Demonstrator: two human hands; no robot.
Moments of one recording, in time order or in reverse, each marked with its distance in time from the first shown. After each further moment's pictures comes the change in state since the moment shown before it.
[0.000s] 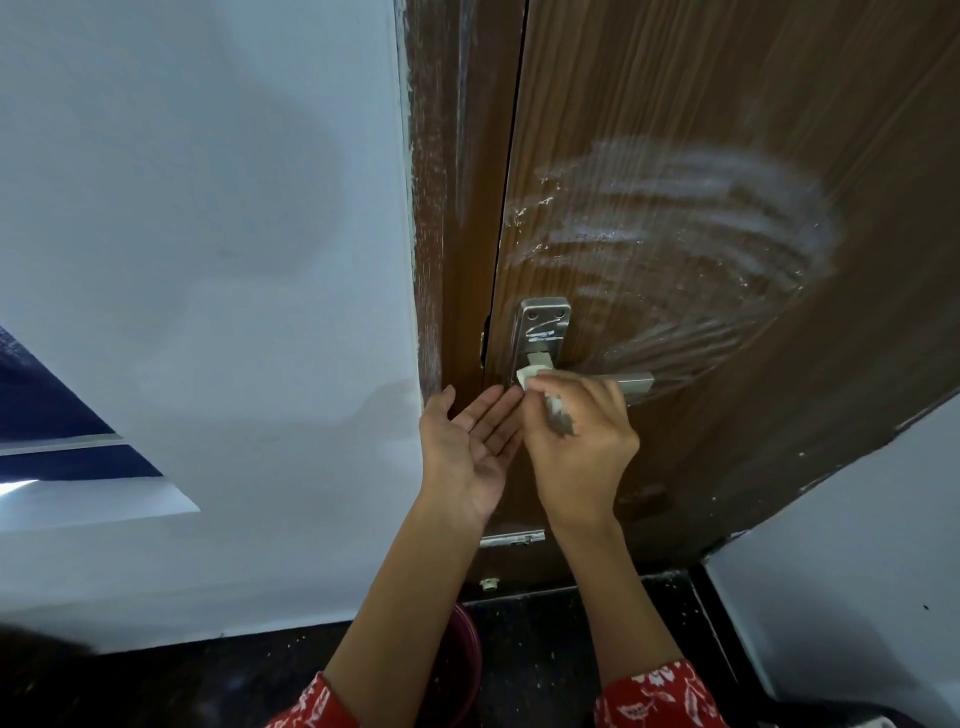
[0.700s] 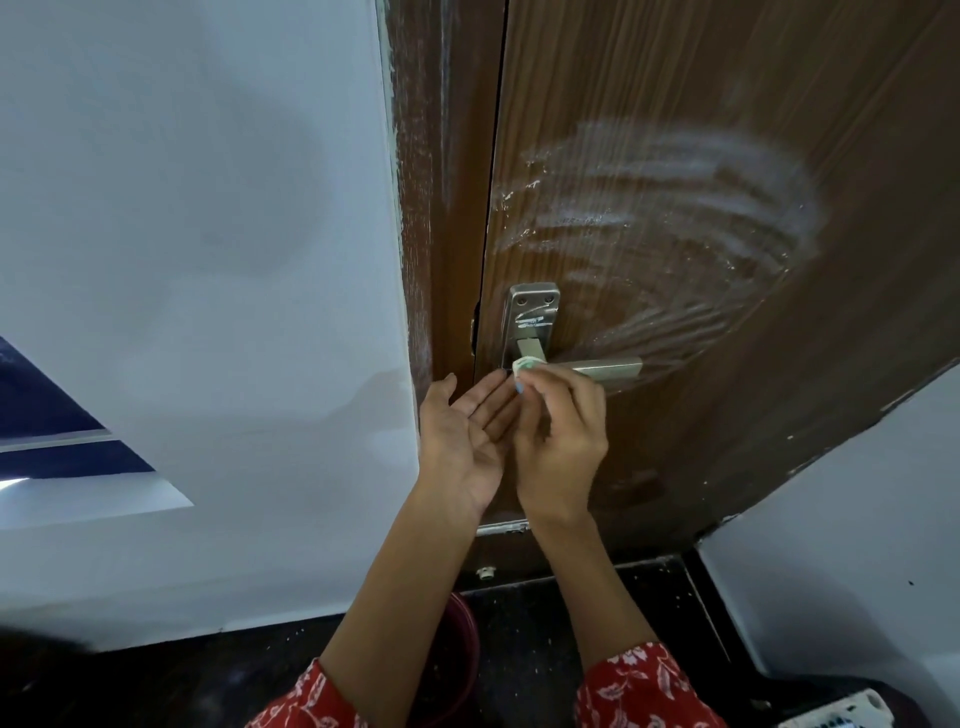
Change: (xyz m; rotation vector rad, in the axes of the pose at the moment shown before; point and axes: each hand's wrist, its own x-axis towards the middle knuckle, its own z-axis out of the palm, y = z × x) left_hand -0.005 -0.002 0.003 0.044 -0.039 -0.002; right_hand -0.020 0.007 0.013 0.042 0.059 0.027
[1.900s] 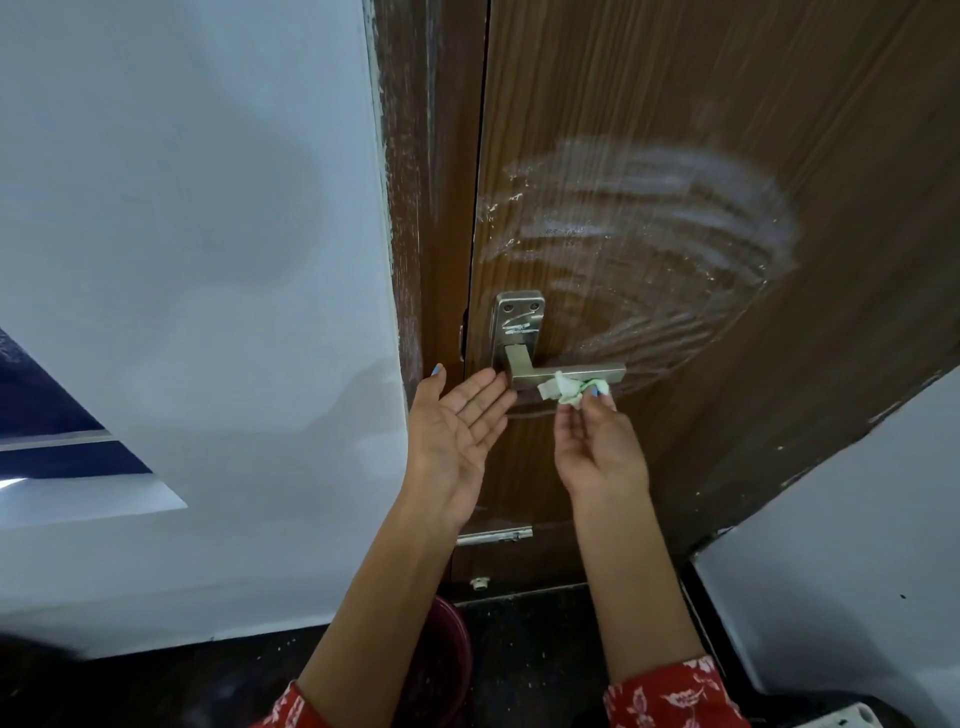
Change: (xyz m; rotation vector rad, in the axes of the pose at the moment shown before) left_hand -0.010 -0.005 -0.002 0.119 -0.120 0.141; right_hand 0.045 -0.006 -0.044 1.177 0.264 1.595
